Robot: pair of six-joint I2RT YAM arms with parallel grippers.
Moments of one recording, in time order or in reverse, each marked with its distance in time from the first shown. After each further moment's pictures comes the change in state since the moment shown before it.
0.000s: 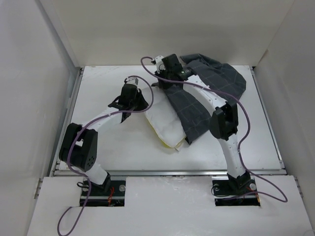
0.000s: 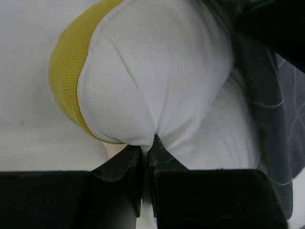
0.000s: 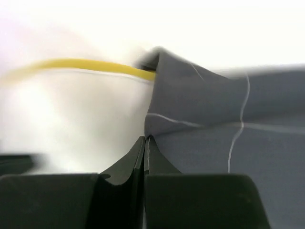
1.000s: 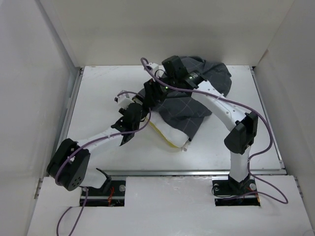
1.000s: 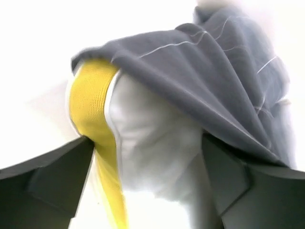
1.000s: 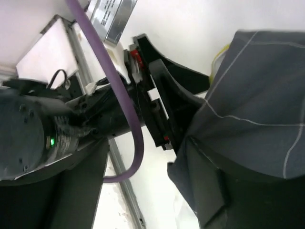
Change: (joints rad) left arm -0.222 -0.219 -0.334 0.400 -0.563 -0.351; right arm 0.122 -0.342 -0.198 -0.099 -0.565 0.174
